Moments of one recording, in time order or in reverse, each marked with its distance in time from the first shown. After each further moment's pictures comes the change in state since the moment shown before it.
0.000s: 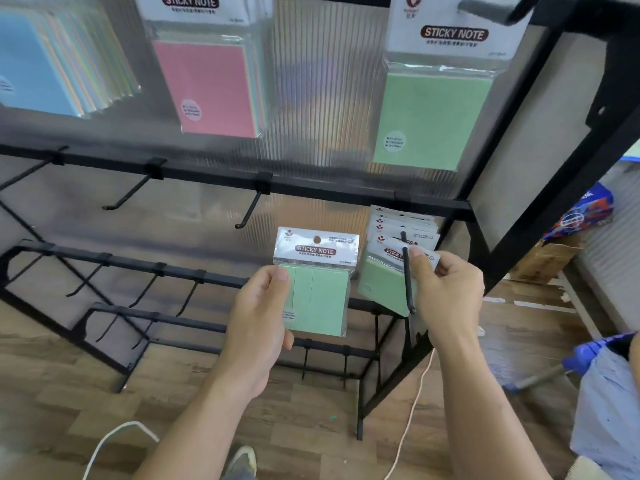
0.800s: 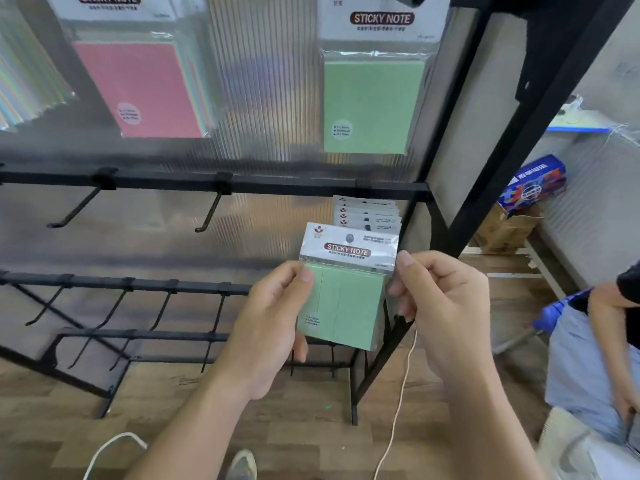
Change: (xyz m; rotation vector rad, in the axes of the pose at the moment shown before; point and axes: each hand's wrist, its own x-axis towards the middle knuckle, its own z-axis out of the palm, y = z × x) left_hand -0.014 0.016 0.024 -0.005 -0.391 0.038; right_hand -0.052 -0.035 -0.046 0.407 -0.135 -0.093
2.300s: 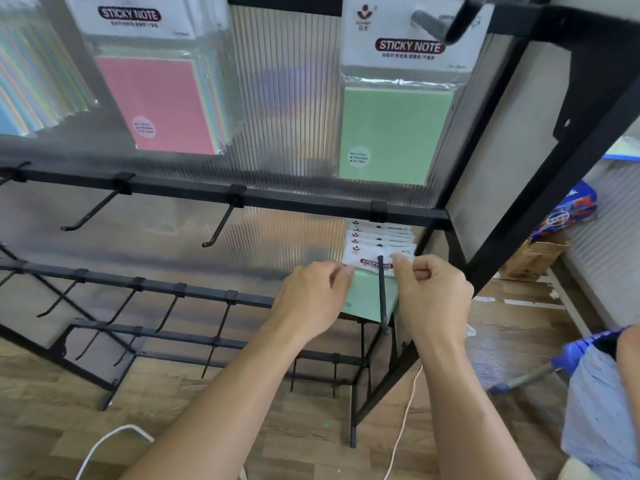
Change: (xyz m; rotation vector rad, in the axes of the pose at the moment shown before) left_hand 0.091 -0.016 0.021 0.948 0.078 0.071; right_hand 0.063 0.037 0.016 -0.588 0.150 0.095
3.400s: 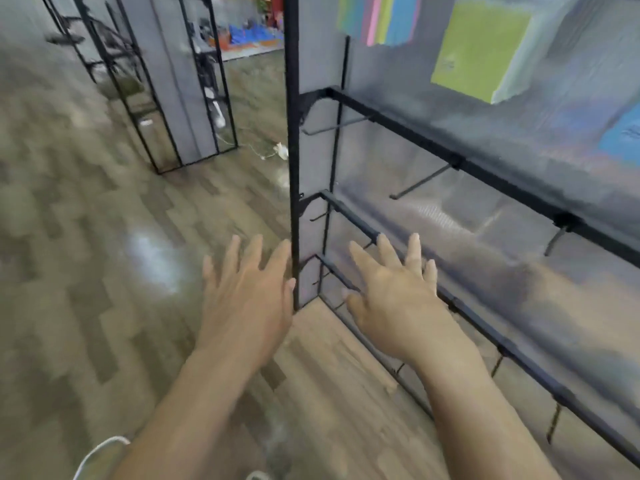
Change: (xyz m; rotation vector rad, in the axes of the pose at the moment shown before) left_hand -0.276 -0.340 -0.266 0.402 0.462 -0.781; right_hand -0.299 -0.285 0.293 -0.796 -1.133 -0.921
